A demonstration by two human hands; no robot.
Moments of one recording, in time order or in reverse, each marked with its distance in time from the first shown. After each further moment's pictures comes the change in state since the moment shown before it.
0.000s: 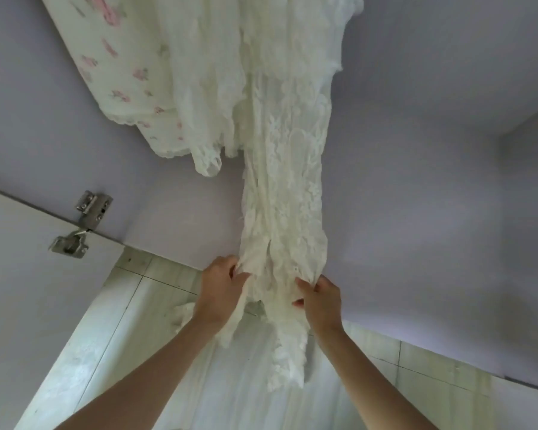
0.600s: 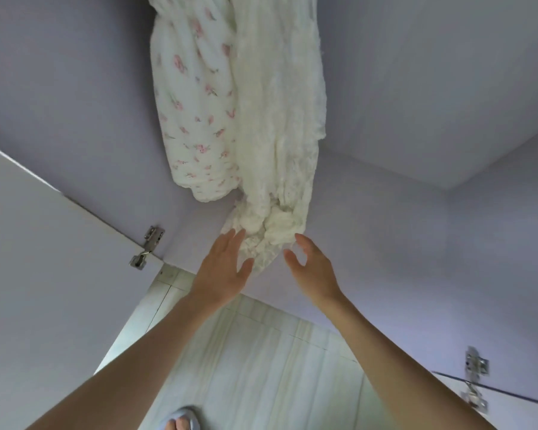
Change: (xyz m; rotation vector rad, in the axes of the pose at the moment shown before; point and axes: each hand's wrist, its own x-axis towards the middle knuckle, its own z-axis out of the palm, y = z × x) left_hand -0.034 0.103 -0.131 0.168 -0.077 0.192; right_hand -0.085 -0.170 -0.042 -0.476 -0.246 -0.354
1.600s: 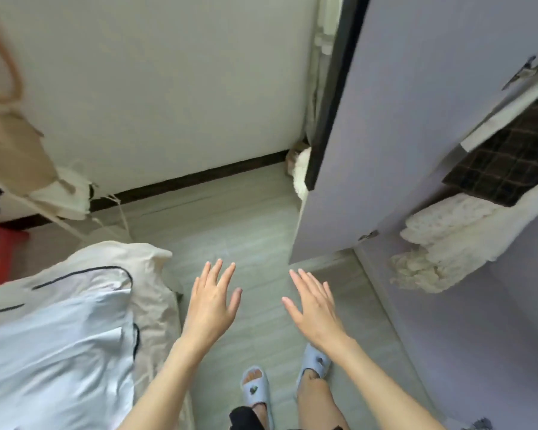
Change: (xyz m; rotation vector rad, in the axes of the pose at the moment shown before) left_hand -0.702 0.090 -0.304 -0.032 0.522 -0.831; right_hand -0.582 -0.294 0.062 -0.769 -0.654 -0.828
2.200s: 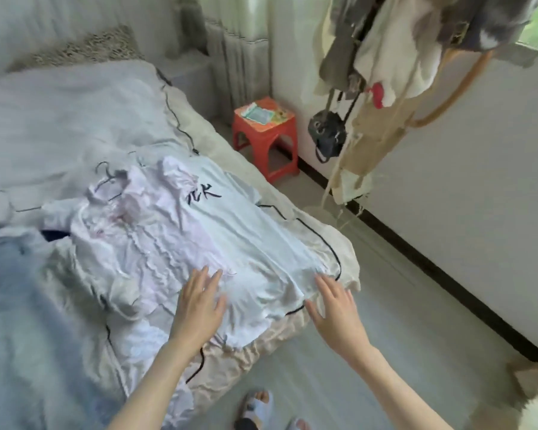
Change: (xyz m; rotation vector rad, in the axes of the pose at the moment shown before) left_hand -0.267 -0.168 -0.068 -0.221 0.619 -1.070; right_hand 0.016 -0.287 0.094 -0.339 -0.415 -1.038
